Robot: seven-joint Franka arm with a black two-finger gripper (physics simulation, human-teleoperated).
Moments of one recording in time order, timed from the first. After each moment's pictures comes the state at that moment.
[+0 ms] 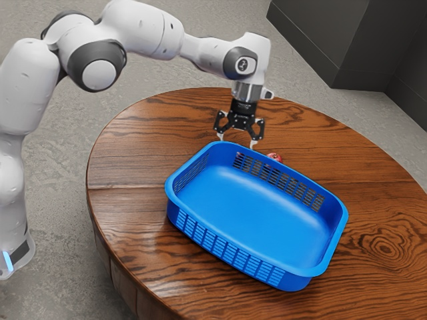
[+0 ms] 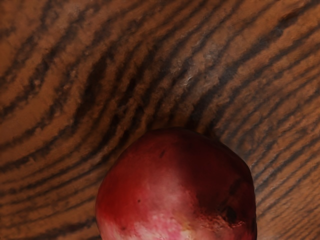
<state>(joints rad) 0.17 0.37 0.11 -1.53 -0.33 1.75 -0.76</state>
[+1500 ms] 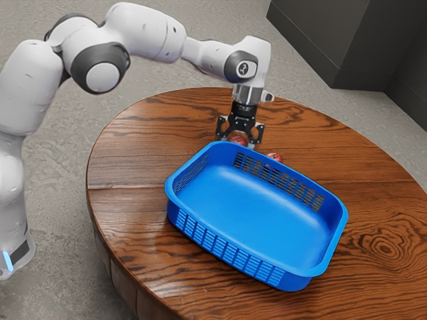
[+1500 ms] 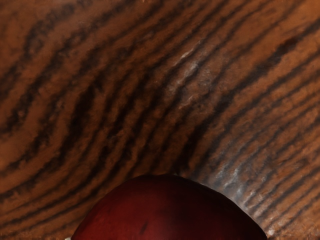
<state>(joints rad) 0.17 0.40 0.11 -1.51 -0.32 1.78 -0.76</state>
